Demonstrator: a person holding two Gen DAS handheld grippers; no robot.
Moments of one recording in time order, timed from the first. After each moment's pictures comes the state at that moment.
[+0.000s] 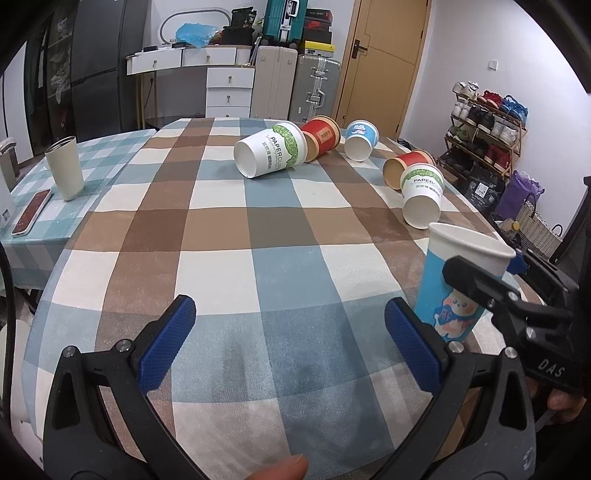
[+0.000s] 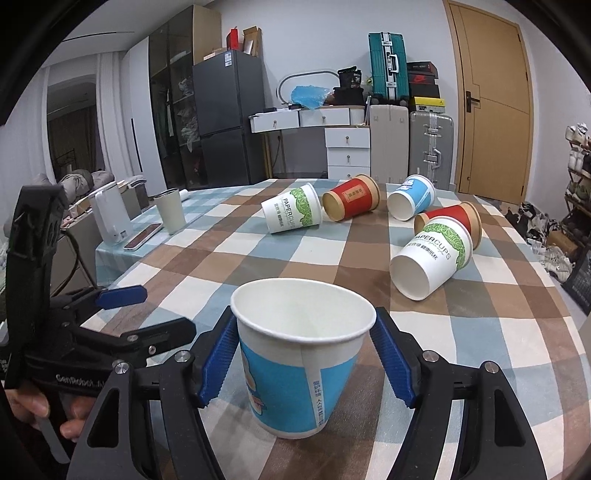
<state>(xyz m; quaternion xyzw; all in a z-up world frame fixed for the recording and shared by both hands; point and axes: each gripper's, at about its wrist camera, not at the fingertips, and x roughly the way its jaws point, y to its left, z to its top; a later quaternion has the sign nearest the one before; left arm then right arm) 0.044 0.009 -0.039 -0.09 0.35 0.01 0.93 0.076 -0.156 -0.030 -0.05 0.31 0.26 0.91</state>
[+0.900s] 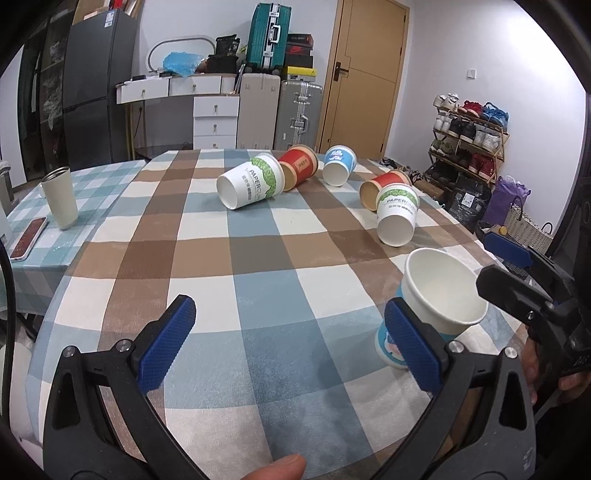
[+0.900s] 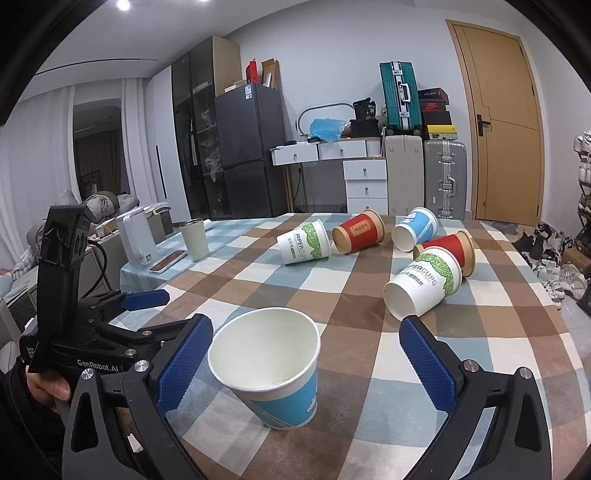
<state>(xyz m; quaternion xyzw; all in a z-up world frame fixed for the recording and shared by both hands) 0.026 -0.005 -0.018 -0.07 0.29 -0.01 0.95 0.054 -0.196 -0.010 -0.02 0.24 0.31 0.92</state>
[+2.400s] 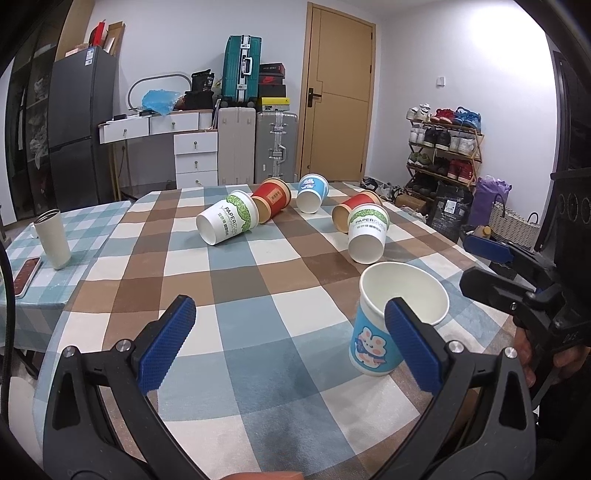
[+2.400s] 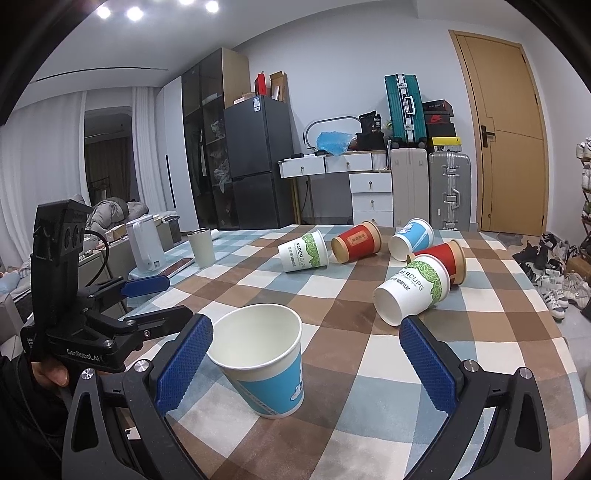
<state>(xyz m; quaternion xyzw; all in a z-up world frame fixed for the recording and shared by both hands) -0.001 -0.024 0.002 -0.03 0.23 -0.04 0.97 0.047 -0.221 -0.012 -0.01 0.21 0.33 0.92</state>
